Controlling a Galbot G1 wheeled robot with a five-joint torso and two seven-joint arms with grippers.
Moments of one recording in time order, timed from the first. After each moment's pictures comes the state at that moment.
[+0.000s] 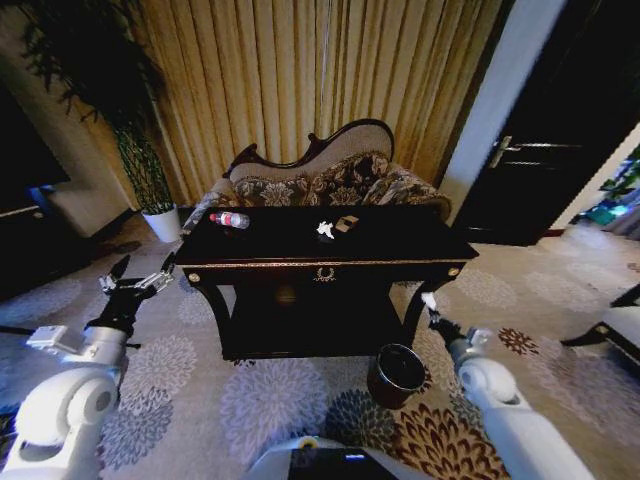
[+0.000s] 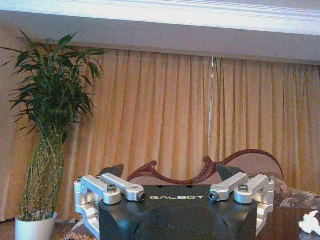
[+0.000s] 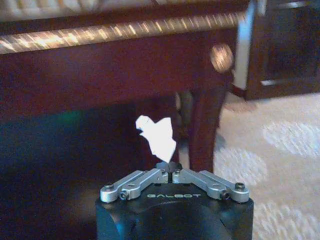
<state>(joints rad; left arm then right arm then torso) 1.56 -1.14 -1.01 -2.31 -0.69 0.19 0.02 -1.36 1.07 0.65 1.56 0.66 -0.18 0.11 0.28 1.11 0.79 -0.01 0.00</state>
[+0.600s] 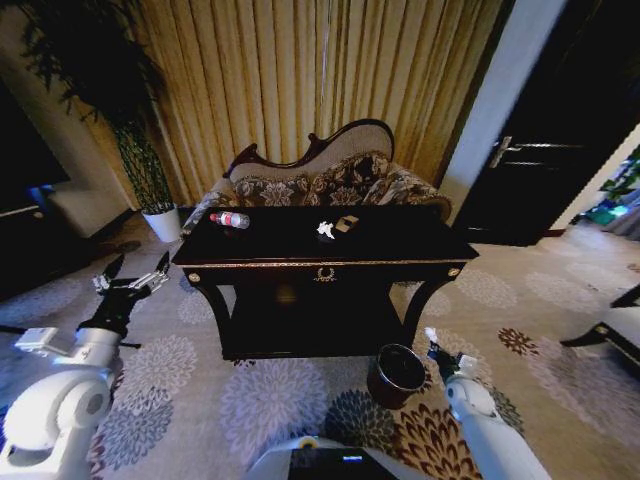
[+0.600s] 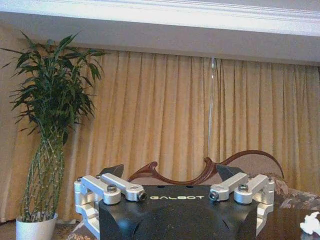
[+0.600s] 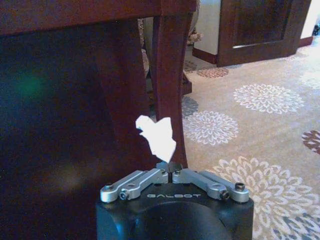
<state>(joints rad) 1.58 -1.13 -1.04 -2.31 -0.72 0.19 0.03 -1.30 1.12 0.64 1.33 0.62 -0.14 0.10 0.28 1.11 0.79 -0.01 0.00</state>
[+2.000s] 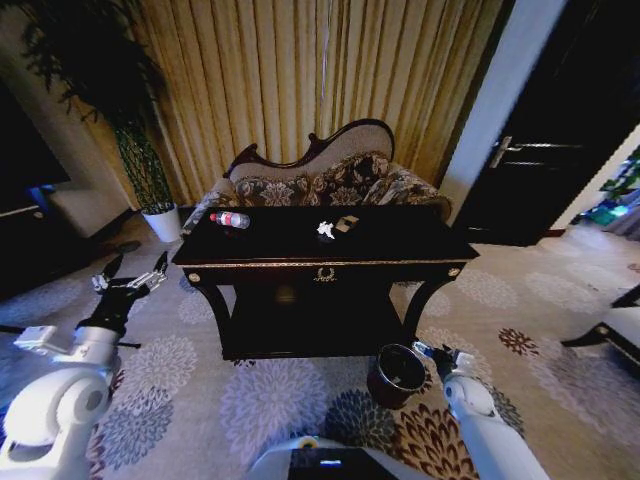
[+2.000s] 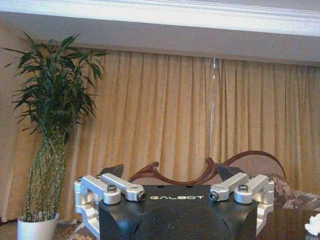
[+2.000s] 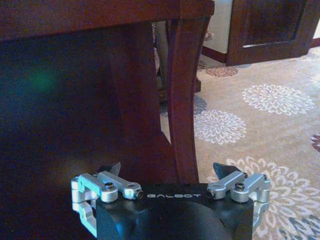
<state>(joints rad) 1.56 -1.12 -1.05 -2.29 -0.73 0.18 0.04 -1.33 1.15 0.66 1.42 0.57 -0.20 0.09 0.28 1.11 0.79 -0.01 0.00</state>
